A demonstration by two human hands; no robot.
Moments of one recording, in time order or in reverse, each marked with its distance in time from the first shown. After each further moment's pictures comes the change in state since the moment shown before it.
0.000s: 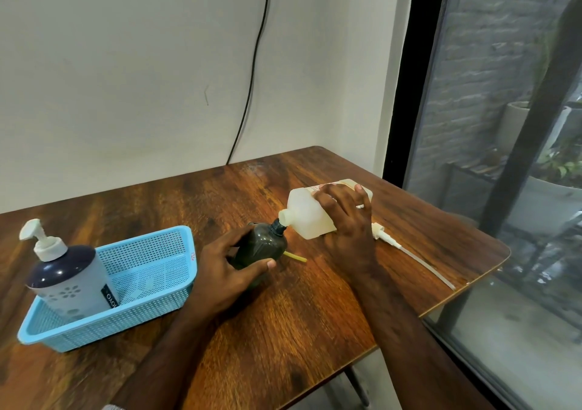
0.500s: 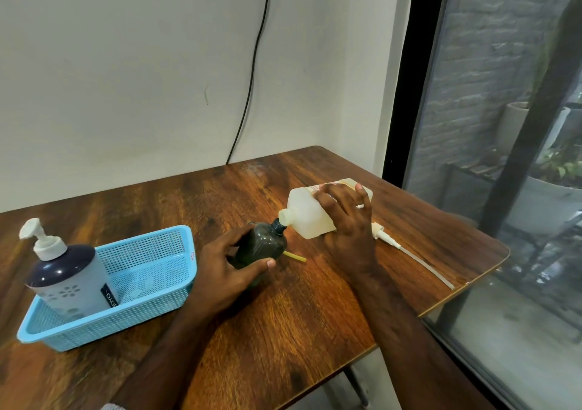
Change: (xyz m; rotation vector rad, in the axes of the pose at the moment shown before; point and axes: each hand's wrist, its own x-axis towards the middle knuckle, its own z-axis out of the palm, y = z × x) left_hand 0.001 -0.002 0.000 -0.001 0.007 0.004; right_hand 0.000 -0.001 -0.001 -0.005 -0.005 -0.002
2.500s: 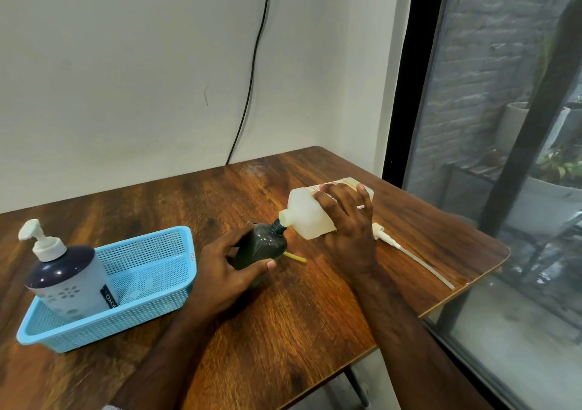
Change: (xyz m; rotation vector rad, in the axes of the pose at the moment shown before) left_hand 0.000 -0.001 0.000 0.001 -0.009 0.010; right_hand 0.002 0.001 -0.001 -0.026 0.039 -0.037
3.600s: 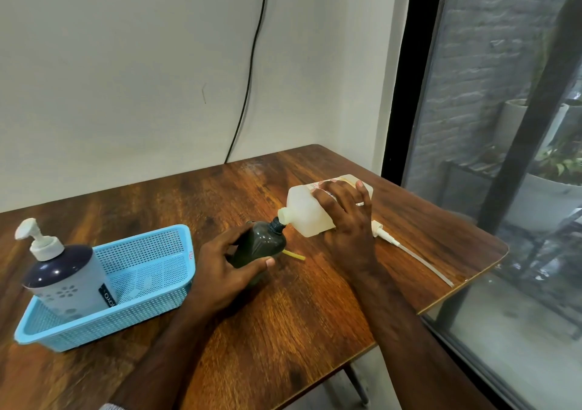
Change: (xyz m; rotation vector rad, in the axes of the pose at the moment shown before) left_hand 0.000 0.002 0.000 0.027 0.003 -0.012; right_hand 0.000 0.000 0.001 -0.005 -0.013 0.014
